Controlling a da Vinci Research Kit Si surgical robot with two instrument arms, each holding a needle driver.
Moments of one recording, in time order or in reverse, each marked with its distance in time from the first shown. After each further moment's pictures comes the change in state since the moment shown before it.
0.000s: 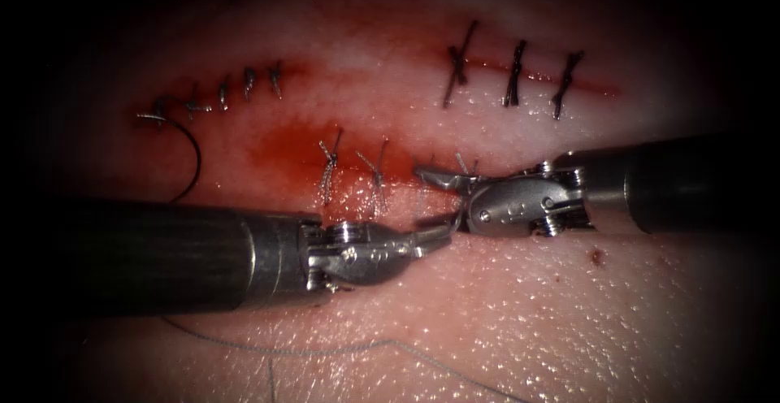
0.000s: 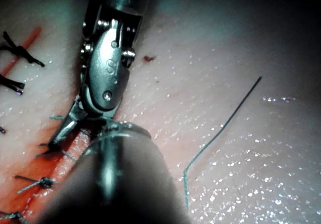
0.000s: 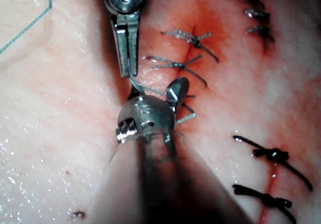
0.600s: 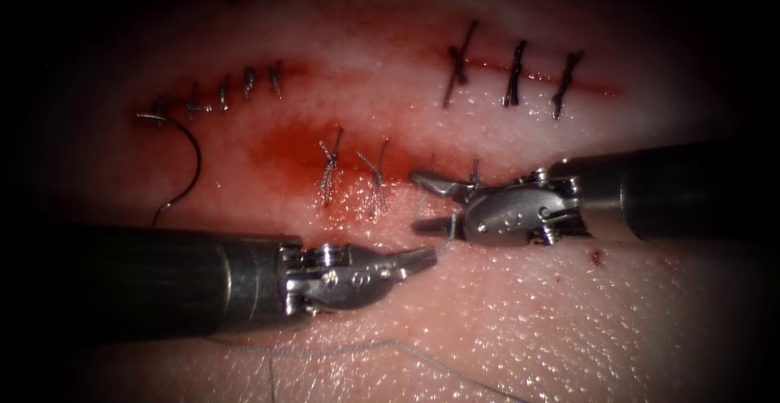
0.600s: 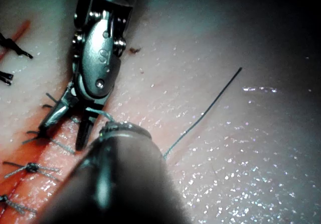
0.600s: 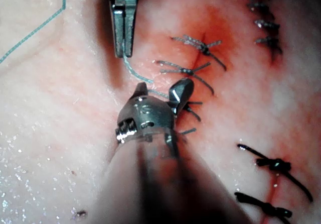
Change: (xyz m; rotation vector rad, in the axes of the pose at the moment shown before) right arm 0.000 0.000 -0.002 0.028 -0.088 -0.065; left arm -0.001 0.002 -0.005 -0.033 0.008 0.029
